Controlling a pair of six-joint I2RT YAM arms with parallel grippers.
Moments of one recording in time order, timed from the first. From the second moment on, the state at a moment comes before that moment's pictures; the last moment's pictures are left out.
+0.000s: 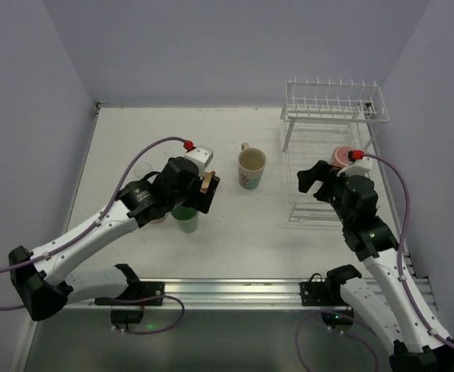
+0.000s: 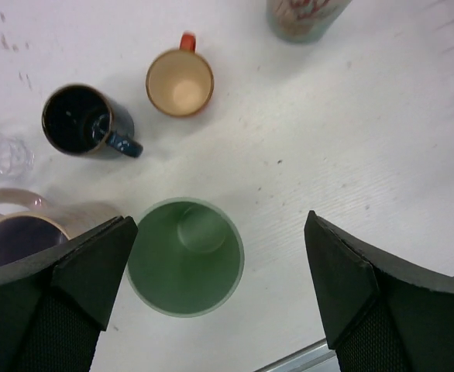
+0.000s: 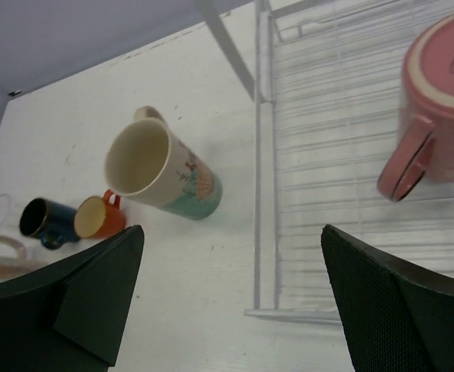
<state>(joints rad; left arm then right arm) -0.83 1.19 1.10 -0.73 -0.29 -0.25 0.30 0.65 0.68 -0.33 0.08 0.51</state>
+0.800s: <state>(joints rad) -0.83 0.67 0.79 -0.23 0.00 -0.19 0.02 1.27 0.91 -0.27 0.45 0.33</state>
